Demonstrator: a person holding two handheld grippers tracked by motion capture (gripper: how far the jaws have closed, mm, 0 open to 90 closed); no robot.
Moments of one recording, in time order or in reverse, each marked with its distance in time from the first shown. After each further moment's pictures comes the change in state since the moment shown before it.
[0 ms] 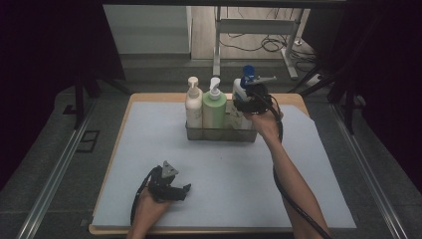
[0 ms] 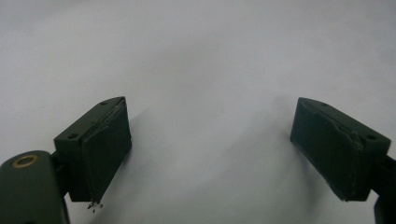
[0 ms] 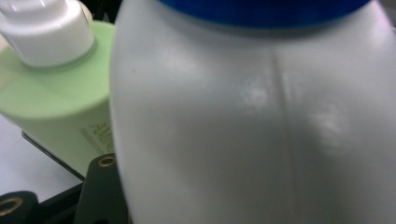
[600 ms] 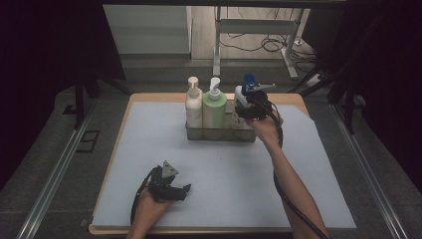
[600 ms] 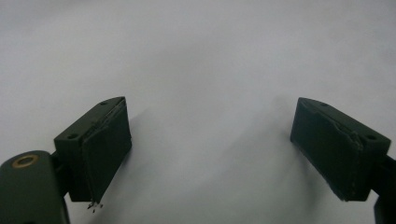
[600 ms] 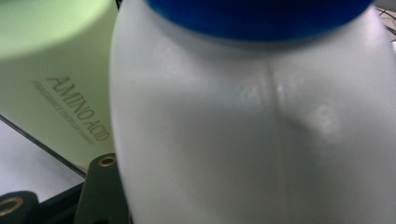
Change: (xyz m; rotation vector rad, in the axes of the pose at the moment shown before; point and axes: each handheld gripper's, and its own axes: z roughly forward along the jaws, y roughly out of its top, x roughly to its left) left arm 0.000 0.000 0.000 0.000 0.000 0.000; right arm -0.005 -0.022 0.013 0.033 -0.009 0.008
